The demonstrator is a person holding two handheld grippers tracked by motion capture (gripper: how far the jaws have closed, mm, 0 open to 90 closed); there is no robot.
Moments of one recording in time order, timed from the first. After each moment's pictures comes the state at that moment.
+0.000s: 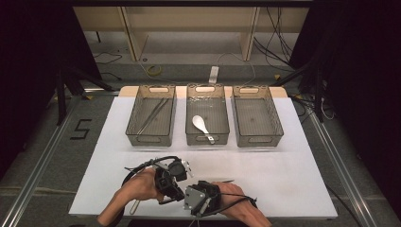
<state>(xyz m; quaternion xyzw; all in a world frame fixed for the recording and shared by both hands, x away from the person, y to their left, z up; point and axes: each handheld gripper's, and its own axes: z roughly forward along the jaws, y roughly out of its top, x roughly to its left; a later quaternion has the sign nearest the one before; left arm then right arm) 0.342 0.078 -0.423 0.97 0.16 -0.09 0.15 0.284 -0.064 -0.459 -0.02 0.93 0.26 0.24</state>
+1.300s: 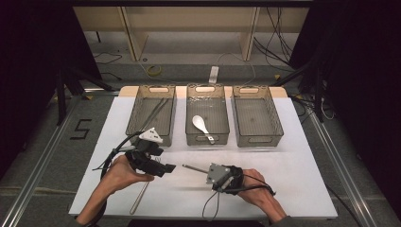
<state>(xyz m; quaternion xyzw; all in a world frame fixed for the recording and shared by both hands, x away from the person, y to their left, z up) 0.361 0.152 -0.380 0.88 0.34 0.06 0.34 0.329 -0.123 -0.437 0.08 0.93 0.25 0.25</state>
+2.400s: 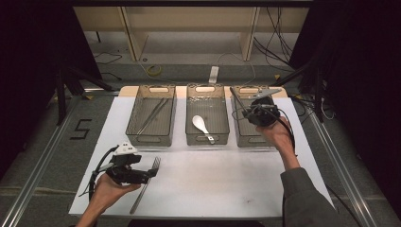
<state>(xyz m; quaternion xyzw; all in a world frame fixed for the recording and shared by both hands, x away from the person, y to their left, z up) 0.336 0.202 -0.423 0.81 0.43 0.11 0.38 0.476 -0.216 -0.353 0.39 0.83 0.32 0.23</state>
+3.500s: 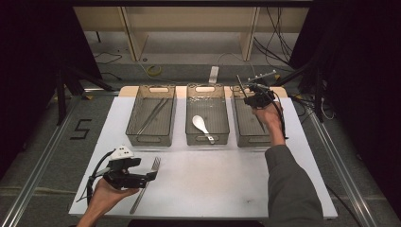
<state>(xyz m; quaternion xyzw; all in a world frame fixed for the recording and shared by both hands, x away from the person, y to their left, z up) 0.326 0.206 -0.423 0.80 0.43 0.10 0.41 0.556 -0.221 -0.368 0.50 0.79 0.29 0.21</state>
